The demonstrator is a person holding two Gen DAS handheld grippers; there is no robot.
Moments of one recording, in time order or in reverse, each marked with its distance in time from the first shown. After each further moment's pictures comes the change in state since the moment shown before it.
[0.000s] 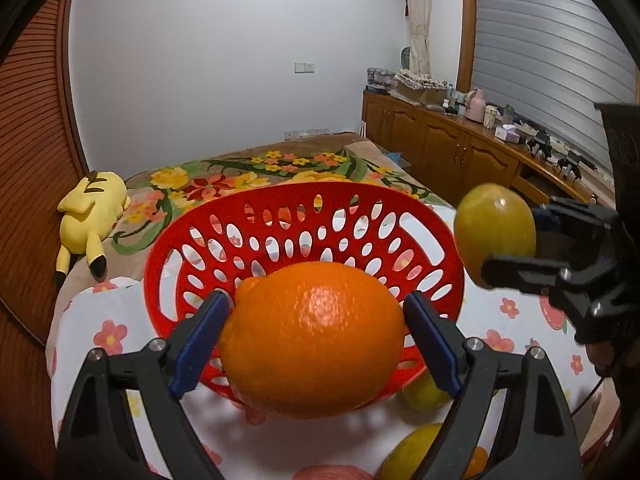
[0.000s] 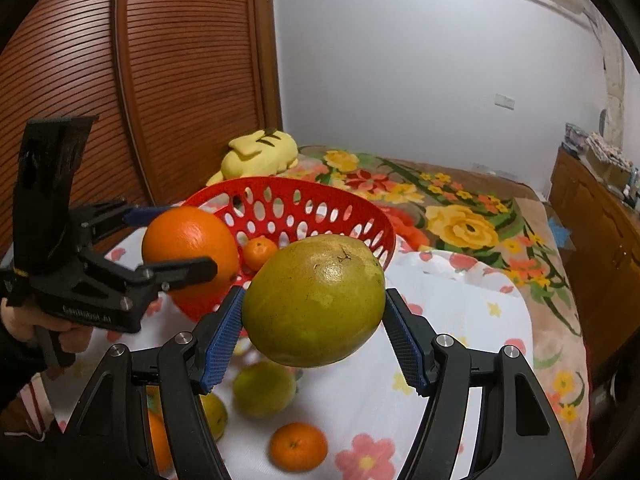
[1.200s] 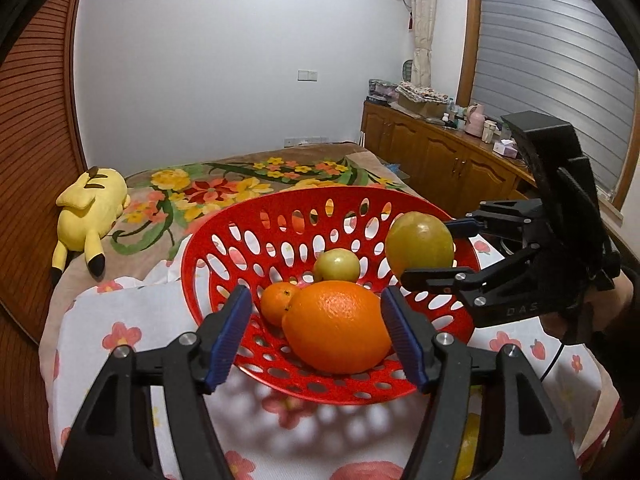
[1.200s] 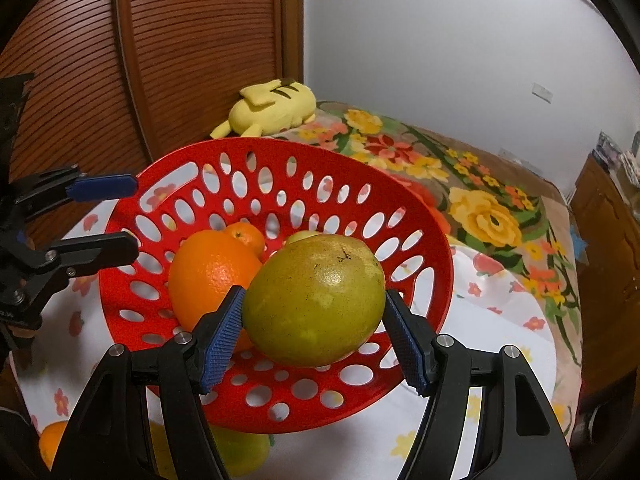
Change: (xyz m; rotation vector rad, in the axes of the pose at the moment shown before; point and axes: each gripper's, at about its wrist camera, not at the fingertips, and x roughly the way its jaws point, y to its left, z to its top) left arm -0.011 0.037 -0.005 -0.035 -0.041 -0.031; right arm 0.092 -0.002 0.026 -0.118 0.183 0.036
